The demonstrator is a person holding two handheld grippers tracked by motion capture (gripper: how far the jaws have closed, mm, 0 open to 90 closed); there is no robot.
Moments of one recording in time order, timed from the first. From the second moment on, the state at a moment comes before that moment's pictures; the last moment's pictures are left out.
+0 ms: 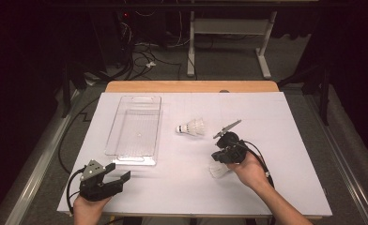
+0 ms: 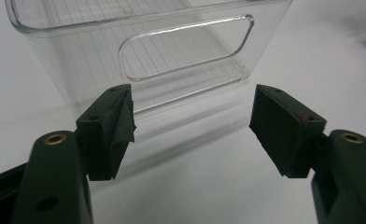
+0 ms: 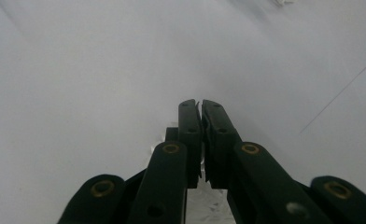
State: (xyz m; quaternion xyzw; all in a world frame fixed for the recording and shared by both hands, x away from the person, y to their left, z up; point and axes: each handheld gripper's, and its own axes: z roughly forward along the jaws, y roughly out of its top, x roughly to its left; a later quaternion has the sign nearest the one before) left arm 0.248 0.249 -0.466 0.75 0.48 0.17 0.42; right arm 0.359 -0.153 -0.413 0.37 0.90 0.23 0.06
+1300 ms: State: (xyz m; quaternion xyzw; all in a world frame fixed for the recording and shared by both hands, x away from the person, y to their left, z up) left arm 0.249 0.250 -0.466 0.75 0.48 0.16 0.42; right arm 0.374 -0.167 -0.402 0.38 0.88 0.26 0.07
